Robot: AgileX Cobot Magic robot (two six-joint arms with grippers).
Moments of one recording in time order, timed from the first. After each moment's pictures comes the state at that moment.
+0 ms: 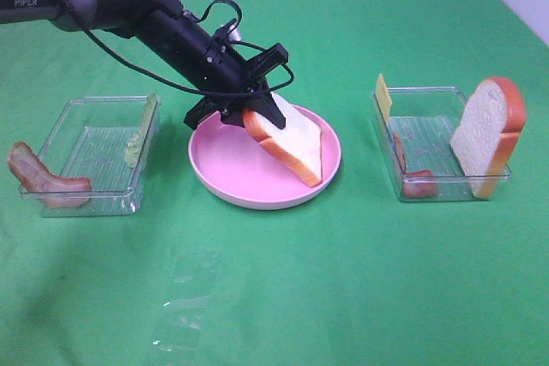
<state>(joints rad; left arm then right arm) -0.37 2.45 -1.98 -0.83 1.02 0.03 0.00 0.00 -0.46 0.00 1.10 -0.01</state>
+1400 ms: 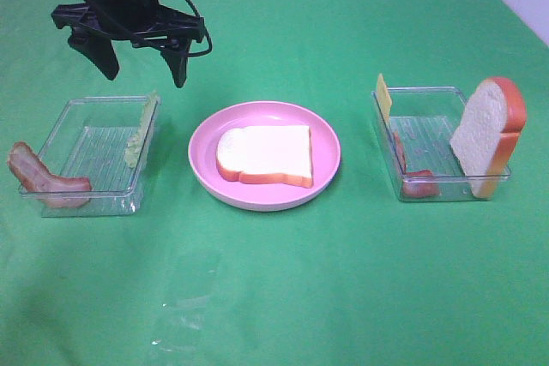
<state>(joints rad) -0.38 2.19 -1.98 0.03 1.21 -0.23 0.00 0.00 -0.46 0.00 1.10 -0.01</state>
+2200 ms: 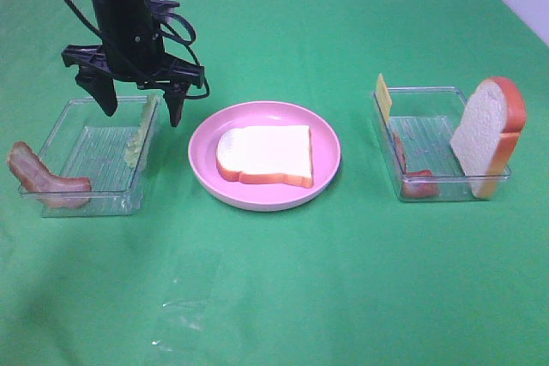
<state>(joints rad) -0.38 2.31 -1.98 0.08 1.22 -0.28 0.00 0.00 -0.46 0.00 1.10 -0.01</state>
